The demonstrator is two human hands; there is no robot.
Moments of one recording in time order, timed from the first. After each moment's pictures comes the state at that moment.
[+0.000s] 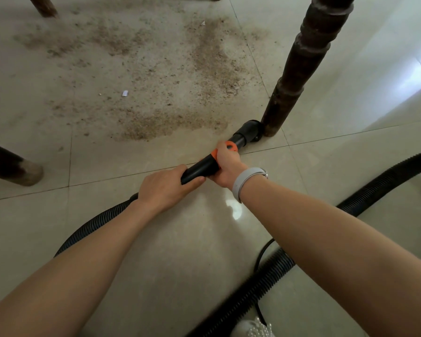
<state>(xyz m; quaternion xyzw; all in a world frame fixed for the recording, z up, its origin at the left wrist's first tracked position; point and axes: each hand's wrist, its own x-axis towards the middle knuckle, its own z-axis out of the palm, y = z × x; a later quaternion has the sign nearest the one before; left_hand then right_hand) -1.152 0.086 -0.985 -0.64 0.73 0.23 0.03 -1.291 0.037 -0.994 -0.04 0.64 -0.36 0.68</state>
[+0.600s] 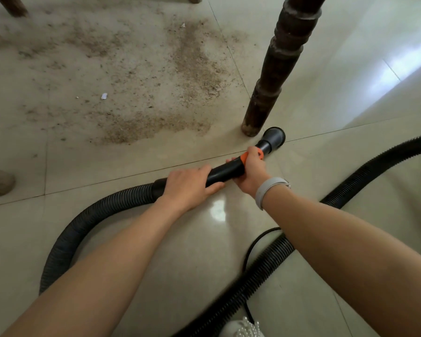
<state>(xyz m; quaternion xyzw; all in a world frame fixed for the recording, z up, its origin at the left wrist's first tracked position) -1.220 0.081 -0.984 -0.55 0.82 0.16 0.02 -1.368 0.055 -0.990 0.05 0.65 -0.45 0.61</state>
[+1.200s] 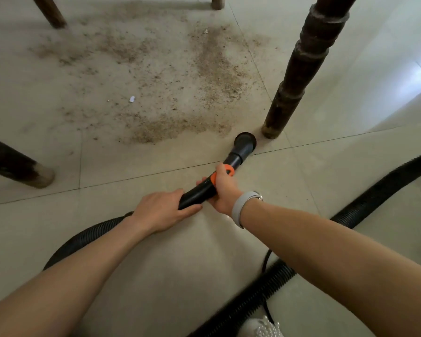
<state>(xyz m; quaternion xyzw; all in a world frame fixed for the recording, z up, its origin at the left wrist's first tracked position) -1.133 0.120 -0.971 -0.60 0.75 0.24 0.15 -1.274 0.084 -0.993 0.03 0.61 -0.37 0.70</state>
